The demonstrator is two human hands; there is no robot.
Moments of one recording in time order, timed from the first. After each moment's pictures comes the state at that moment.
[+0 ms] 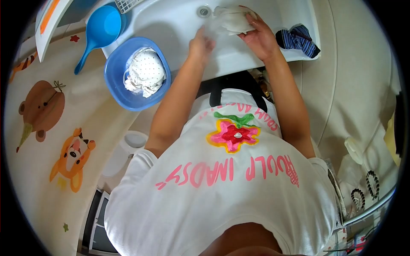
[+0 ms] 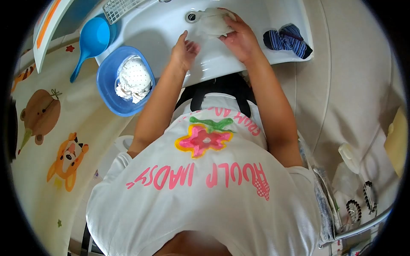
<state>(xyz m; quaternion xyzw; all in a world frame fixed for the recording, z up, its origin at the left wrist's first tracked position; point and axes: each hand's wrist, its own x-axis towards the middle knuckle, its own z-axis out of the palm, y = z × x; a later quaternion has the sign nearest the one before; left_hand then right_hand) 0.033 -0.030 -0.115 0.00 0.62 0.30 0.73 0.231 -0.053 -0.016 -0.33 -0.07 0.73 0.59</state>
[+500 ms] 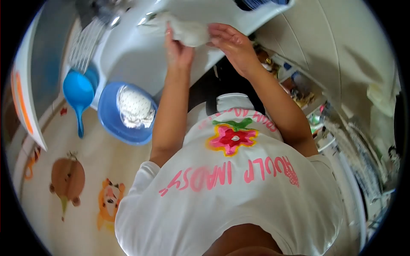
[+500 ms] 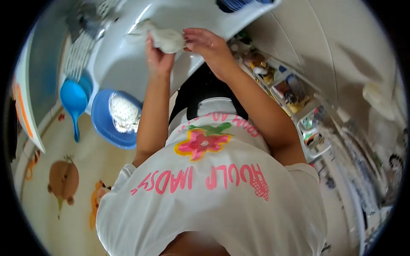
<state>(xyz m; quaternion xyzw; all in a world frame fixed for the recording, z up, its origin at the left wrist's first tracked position) 0.078 -0.037 -0.082 -0.03 0.38 0.36 0.85 0.199 -0.157 -0.016 -0.49 -0.09 0.57 0.66</state>
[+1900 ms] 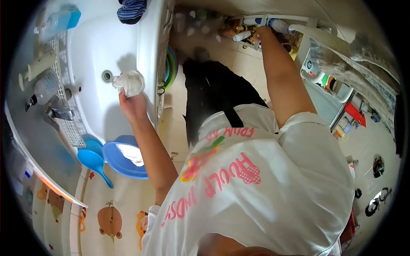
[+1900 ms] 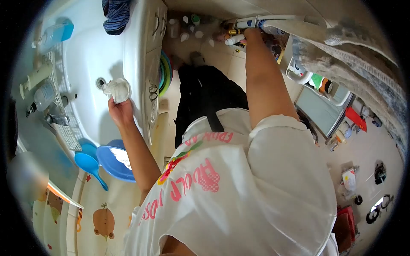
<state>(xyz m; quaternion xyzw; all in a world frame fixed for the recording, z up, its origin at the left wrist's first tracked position) 0.049 -0.067 -0.092 0.19 0.43 0.24 0.85 0.382 -0.516 -0.336 -0.69 0.64 0.20 0.26</state>
